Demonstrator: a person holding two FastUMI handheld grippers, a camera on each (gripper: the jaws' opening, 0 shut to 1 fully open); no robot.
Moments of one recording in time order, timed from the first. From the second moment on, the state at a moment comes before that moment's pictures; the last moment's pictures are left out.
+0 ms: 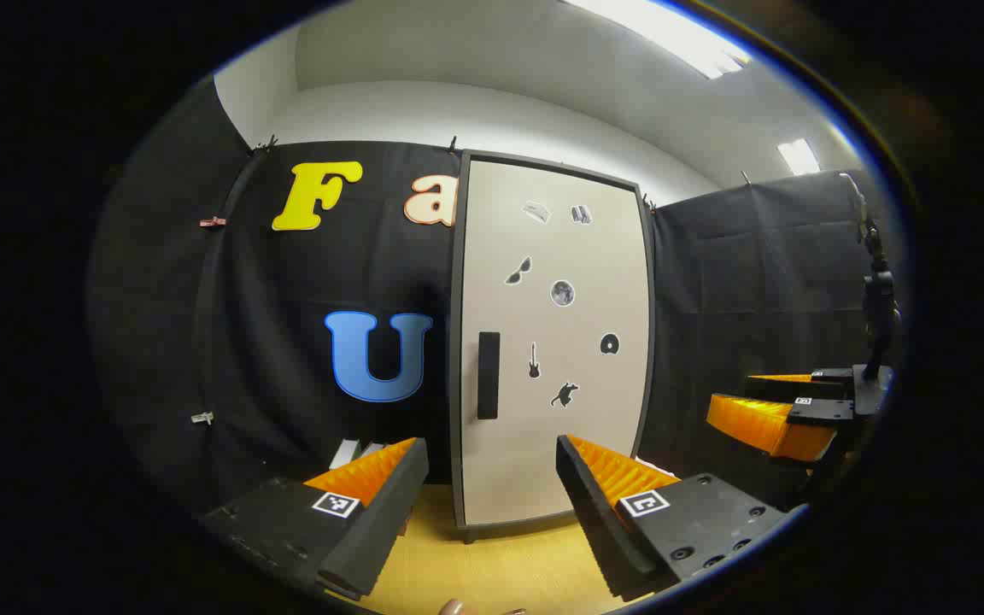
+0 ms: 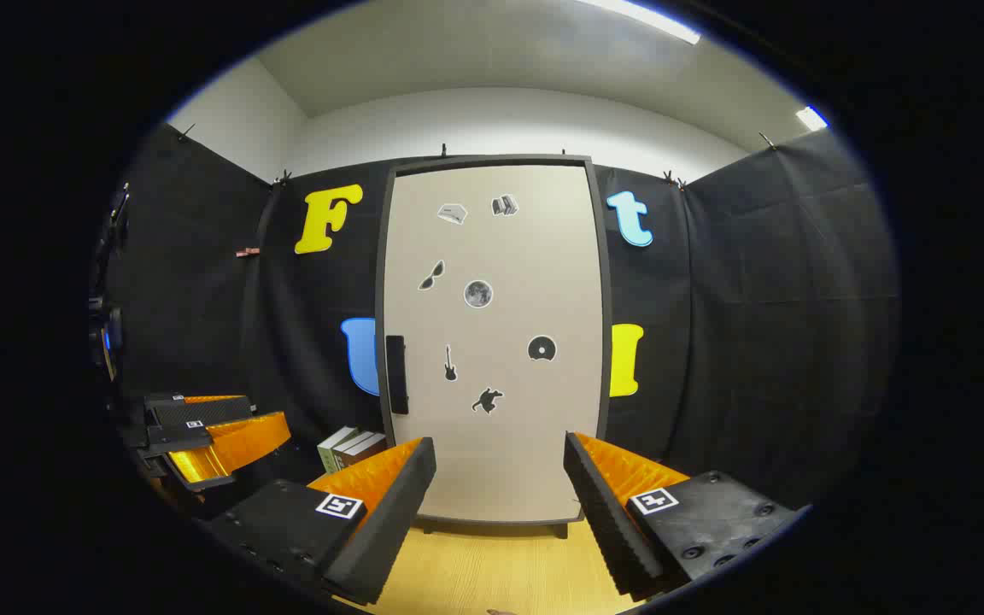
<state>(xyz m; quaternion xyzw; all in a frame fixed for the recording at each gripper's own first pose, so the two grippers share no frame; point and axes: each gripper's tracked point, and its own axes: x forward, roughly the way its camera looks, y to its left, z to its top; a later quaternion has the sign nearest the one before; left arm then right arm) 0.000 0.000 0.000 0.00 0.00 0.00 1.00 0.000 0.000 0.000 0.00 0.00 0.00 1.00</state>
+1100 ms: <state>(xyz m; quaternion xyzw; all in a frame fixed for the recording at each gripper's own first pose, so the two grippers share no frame) 0.000 -0.003 0.002 0.02 0.00 -0.02 1.00 -0.001 0.019 0.000 0.00 0.00 0.02 1.00</state>
